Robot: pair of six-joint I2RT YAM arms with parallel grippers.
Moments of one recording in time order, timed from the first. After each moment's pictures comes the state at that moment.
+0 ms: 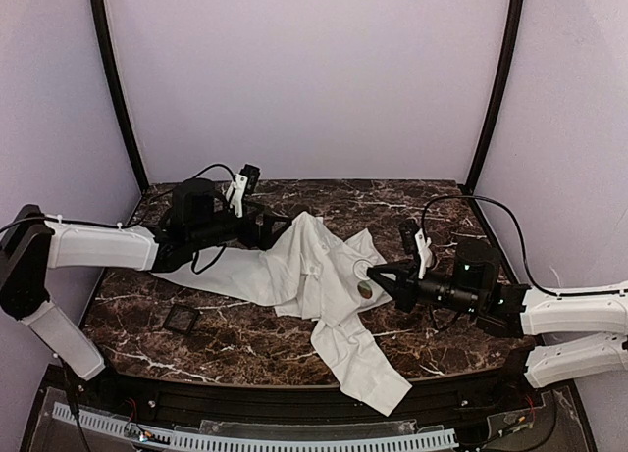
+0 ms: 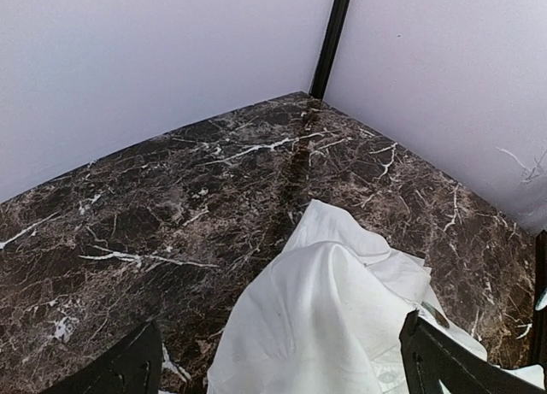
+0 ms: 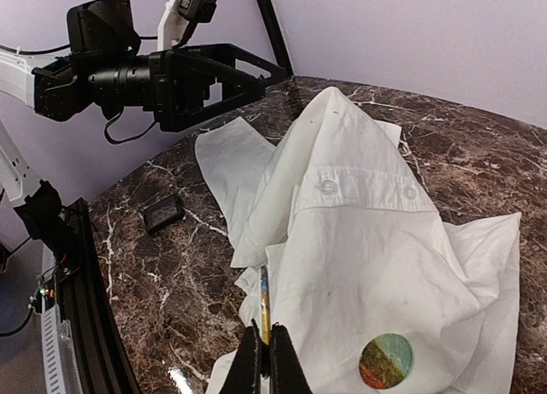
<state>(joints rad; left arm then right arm) -0.67 1.61 0.92 0.44 0.18 -0.12 0.86 1.03 0.38 0.46 -0.13 0.25</state>
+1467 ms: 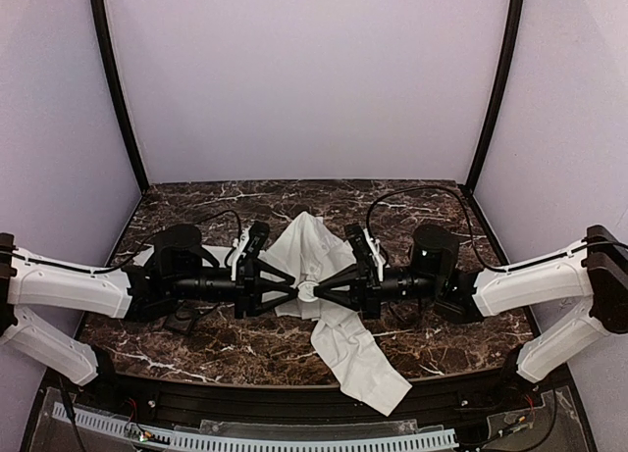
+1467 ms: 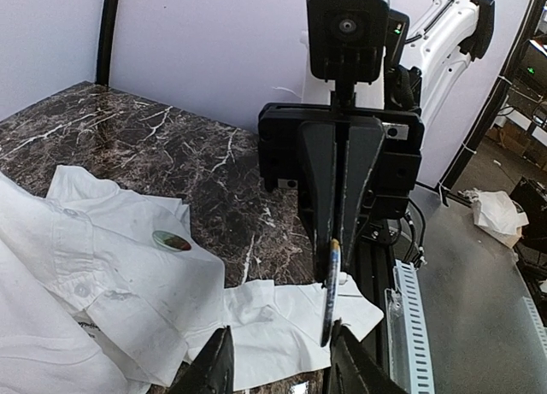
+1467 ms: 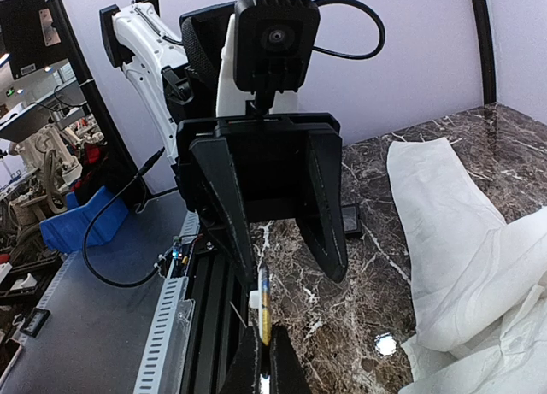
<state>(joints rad) -0.93 1.31 0.60 0.53 0.50 -0.19 0.94 1.40 0.58 0.75 -0.65 0.24</state>
